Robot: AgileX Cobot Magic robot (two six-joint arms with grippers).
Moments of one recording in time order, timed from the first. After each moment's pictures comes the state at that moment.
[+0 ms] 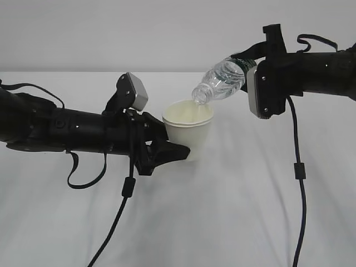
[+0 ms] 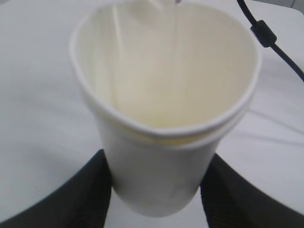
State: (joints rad) left arm -0.40 2.02 -1.00 1.23 -0.85 -0.74; right arm 0.13 1.83 -1.06 -1.01 -0.52 -0.78
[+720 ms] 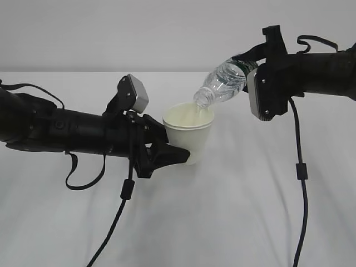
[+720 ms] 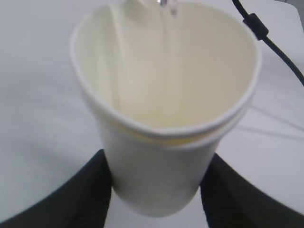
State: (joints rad) left arm -0.40 2.02 -1.00 1.27 -0.85 -0.76; right arm 0.13 1.83 -1.06 -1.01 -0.50 -0.82
